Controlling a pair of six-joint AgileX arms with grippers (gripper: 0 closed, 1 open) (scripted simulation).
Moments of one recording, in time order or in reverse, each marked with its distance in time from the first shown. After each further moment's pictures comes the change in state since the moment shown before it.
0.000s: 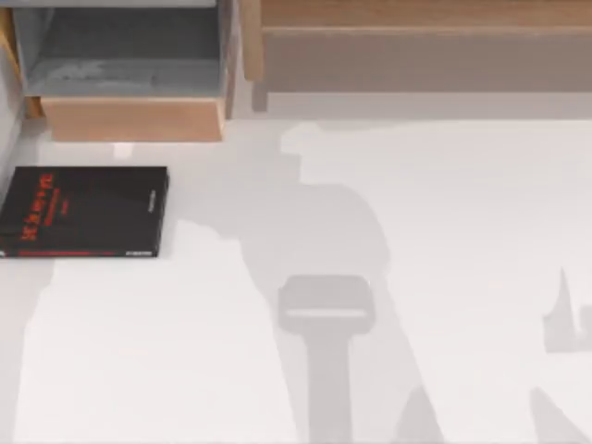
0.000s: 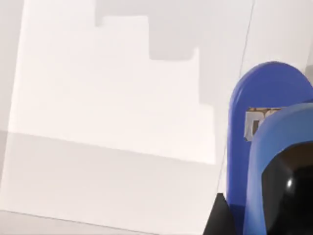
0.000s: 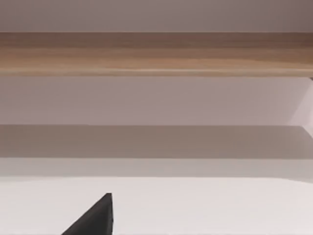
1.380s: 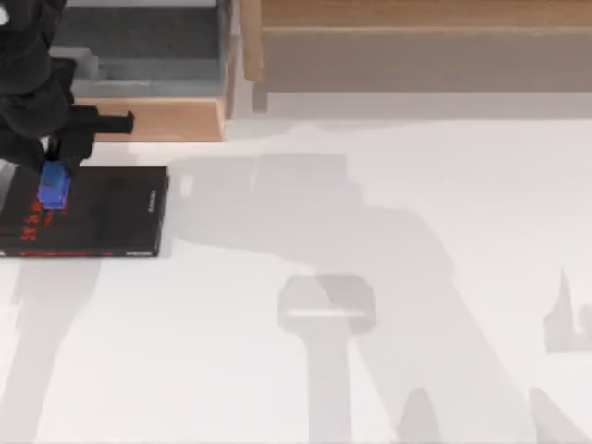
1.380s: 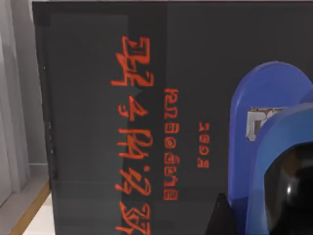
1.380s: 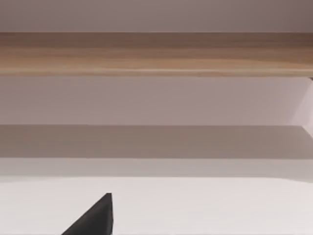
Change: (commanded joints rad) left arm -0.276 -0.135 -0.539 0.218 -0.094 -0.100; right arm 0.000 0.000 0.000 0.000 0.000 0.000
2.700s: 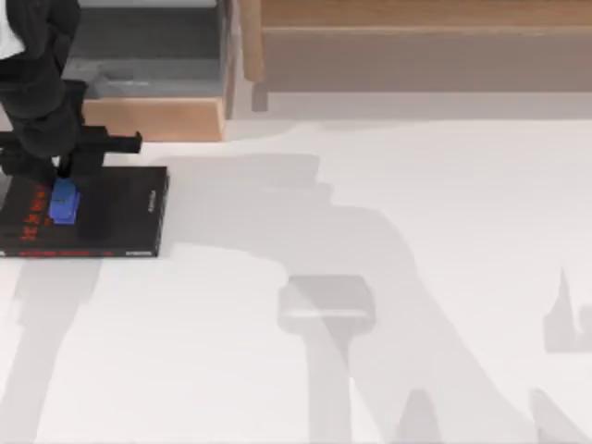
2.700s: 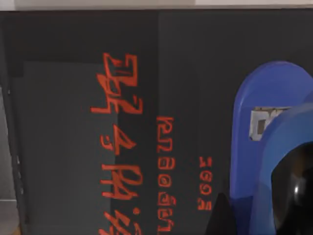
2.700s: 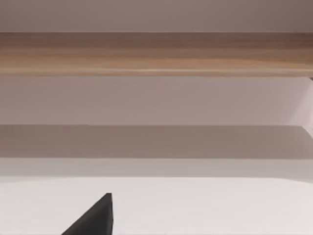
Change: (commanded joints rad) left arm 0.000 0.038 -0.066 0.103 0.000 0.003; right arm 0.000 0.000 0.000 0.000 0.000 0.000
